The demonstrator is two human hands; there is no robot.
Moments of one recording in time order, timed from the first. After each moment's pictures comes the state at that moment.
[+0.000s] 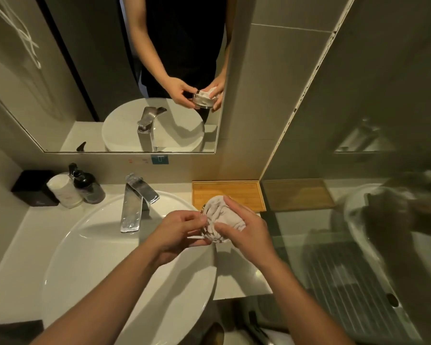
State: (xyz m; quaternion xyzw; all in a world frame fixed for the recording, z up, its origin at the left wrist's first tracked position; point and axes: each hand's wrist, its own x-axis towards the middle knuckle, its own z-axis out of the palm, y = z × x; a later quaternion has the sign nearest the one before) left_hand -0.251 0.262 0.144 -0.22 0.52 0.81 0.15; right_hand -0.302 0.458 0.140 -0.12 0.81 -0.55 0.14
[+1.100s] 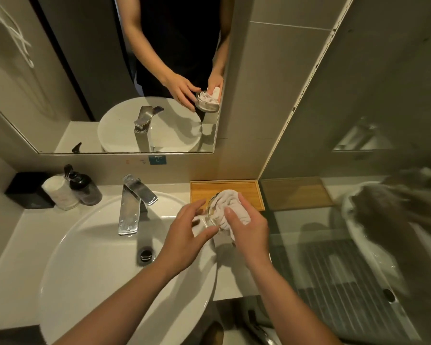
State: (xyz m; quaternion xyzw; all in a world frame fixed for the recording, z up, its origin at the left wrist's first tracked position) left_hand -0.242 0.281 0.130 -0.08 0.82 0.57 -0.05; right_hand -0.297 0.438 0.144 0.05 0.77 -0.63 0.07
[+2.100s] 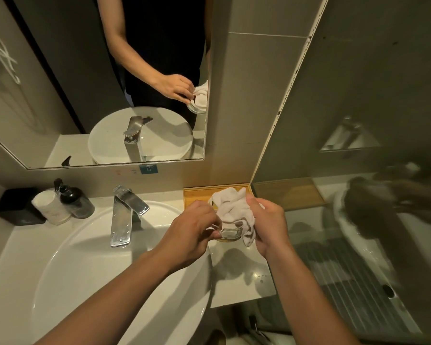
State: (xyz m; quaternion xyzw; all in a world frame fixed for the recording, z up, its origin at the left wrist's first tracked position) left_hand -0.265 0.287 0.176 0.18 0.92 0.32 -0.11; right_hand -0.333 0.471 0.176 0.17 0.68 -0.70 0.11
